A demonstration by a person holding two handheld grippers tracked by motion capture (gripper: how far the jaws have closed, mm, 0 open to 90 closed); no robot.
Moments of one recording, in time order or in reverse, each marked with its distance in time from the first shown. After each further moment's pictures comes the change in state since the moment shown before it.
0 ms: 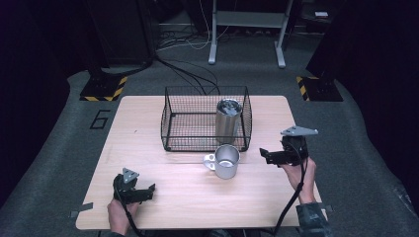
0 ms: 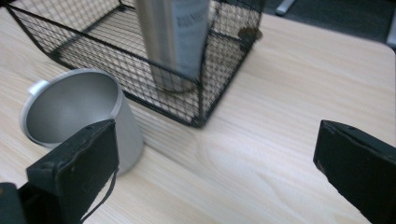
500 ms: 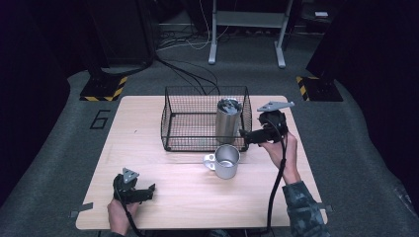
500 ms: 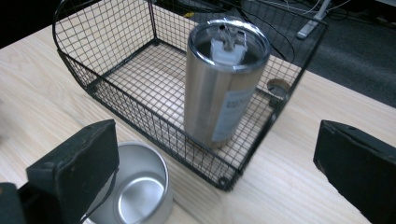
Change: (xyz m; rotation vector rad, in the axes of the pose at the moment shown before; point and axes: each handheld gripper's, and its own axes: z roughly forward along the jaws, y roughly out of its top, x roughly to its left) left arm 0.000 0.000 0.000 -0.001 0.001 0.000; right arm 0.040 0.083 0.012 -0.009 0.063 -0.111
